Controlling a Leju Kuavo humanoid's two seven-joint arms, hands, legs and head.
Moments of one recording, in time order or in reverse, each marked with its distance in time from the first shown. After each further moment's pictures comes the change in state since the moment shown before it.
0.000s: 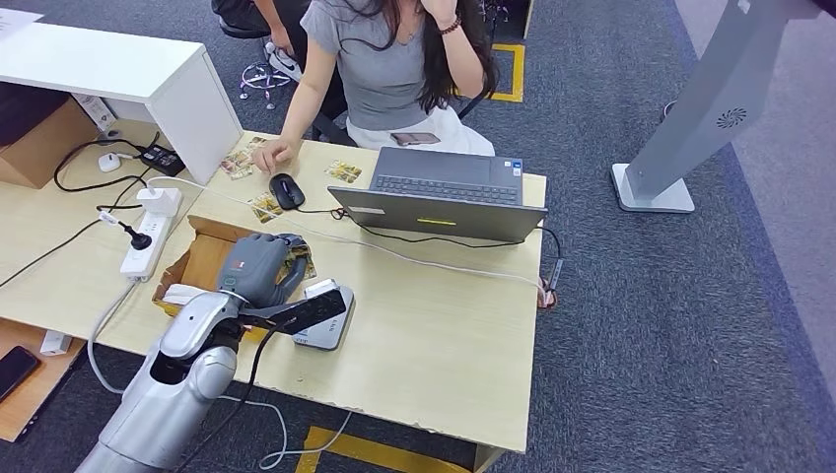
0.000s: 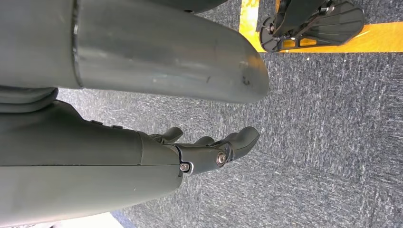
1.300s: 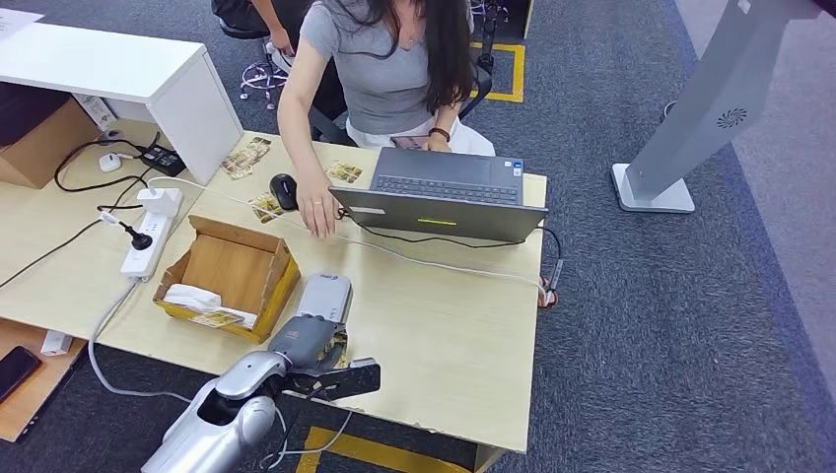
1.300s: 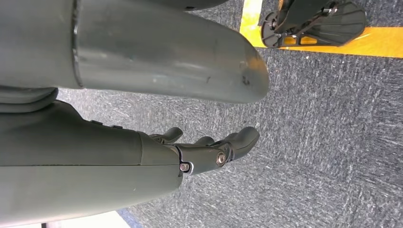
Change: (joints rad) left arm 0.081 -0.077 -0.110 0.196 -0.065 -0.154 0.006; right arm 0.021 0.013 0.046 -0.062 0.035 0.046 0.002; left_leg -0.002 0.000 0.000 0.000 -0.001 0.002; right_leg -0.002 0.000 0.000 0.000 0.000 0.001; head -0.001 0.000
